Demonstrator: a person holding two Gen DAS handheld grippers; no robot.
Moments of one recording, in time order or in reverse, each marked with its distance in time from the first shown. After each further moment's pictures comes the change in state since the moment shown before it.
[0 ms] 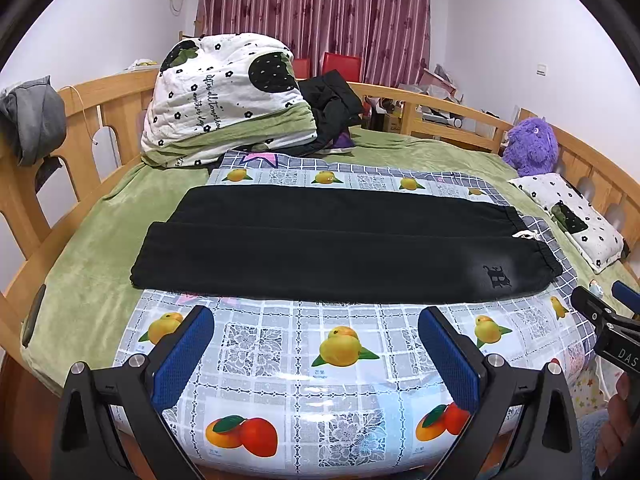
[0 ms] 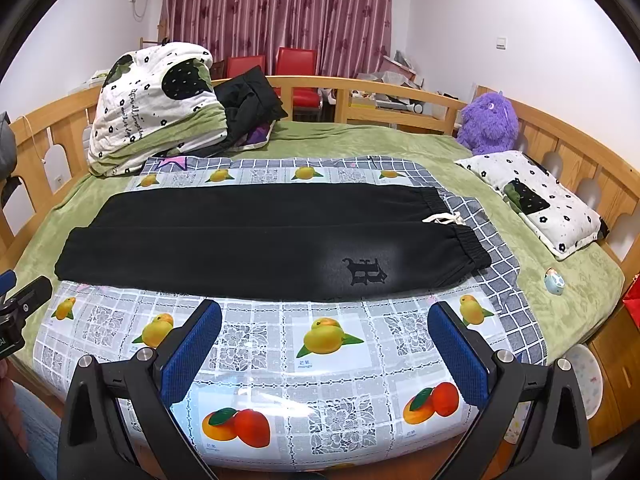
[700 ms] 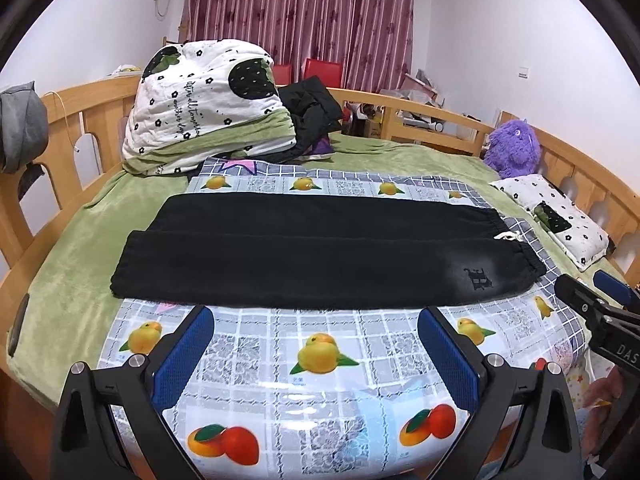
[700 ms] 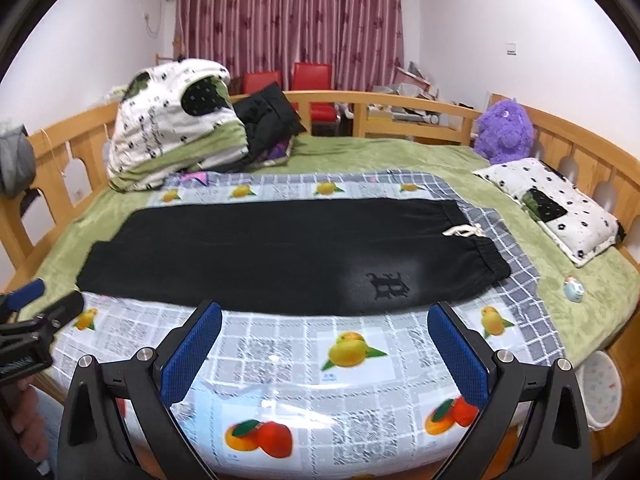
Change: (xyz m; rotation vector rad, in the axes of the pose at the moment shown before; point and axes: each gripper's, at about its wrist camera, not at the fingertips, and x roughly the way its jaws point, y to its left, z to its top) left arm 0.004 -0.012 0.002 0.015 -0.021 -0.071; right arm -0.007 0.003 0.003 0.024 -0.066 0.100
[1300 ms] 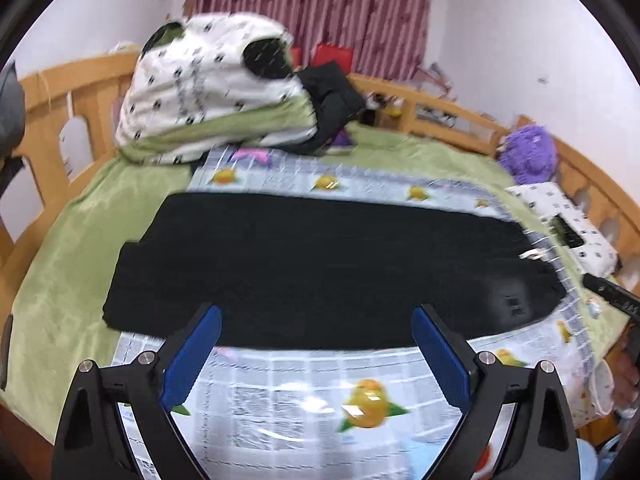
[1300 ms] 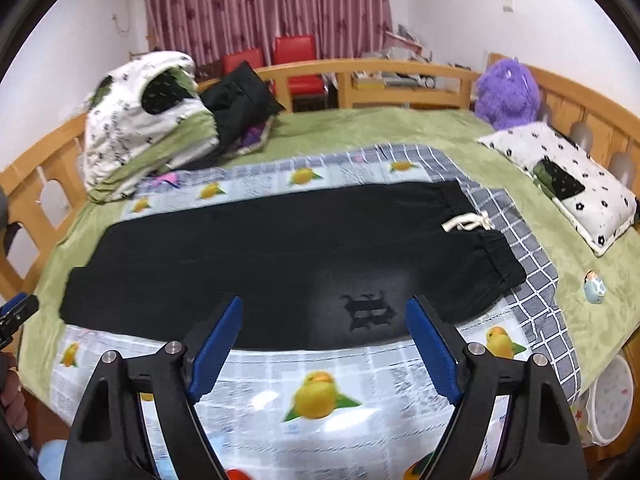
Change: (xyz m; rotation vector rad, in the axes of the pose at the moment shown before) left arm 0.088 0.075 0.049 -0.050 0.092 -0.011; right arm 0.111 -0.078 0.054 0.087 0.145 0.008
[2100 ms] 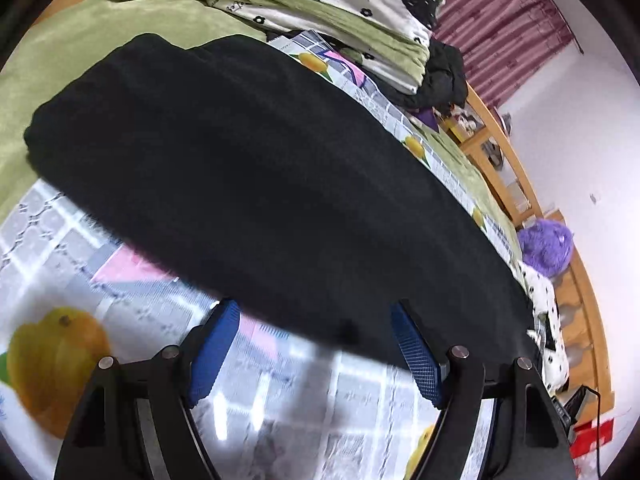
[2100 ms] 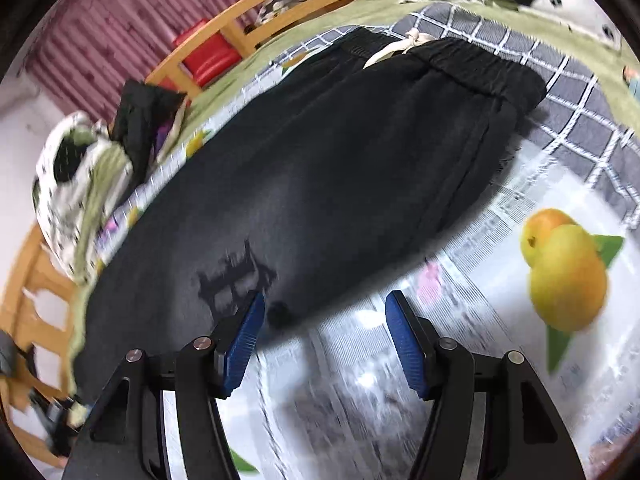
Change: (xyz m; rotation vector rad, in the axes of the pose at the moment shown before) left arm 0.144 0.109 -0.073 -0.532 0.125 -0.167; right arm 0.169 -0.153 -0.078 0.505 0.153 0.147
